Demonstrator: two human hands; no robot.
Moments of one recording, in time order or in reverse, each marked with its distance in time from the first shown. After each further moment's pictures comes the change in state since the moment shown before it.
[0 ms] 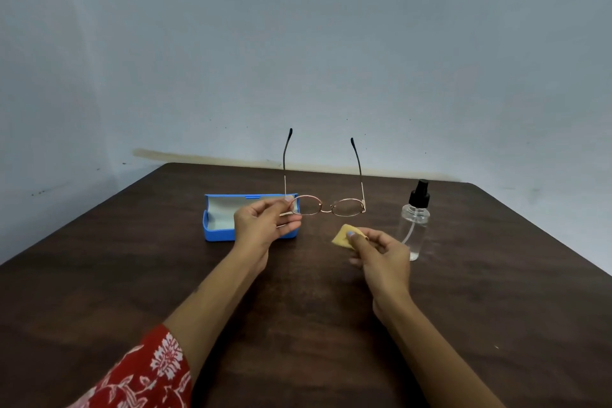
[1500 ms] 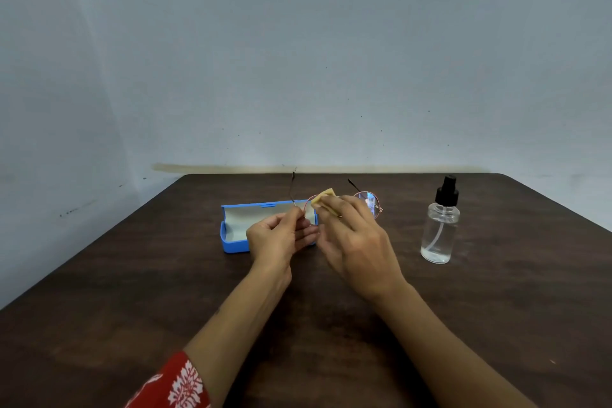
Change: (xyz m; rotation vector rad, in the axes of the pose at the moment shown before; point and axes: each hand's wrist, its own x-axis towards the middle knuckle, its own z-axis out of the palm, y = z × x) left_hand -0.008 0.001 0.007 -0.020 0.134 -0.018; right_hand 0.003 -0.017 0.042 -0.818 -0.137 -1.307
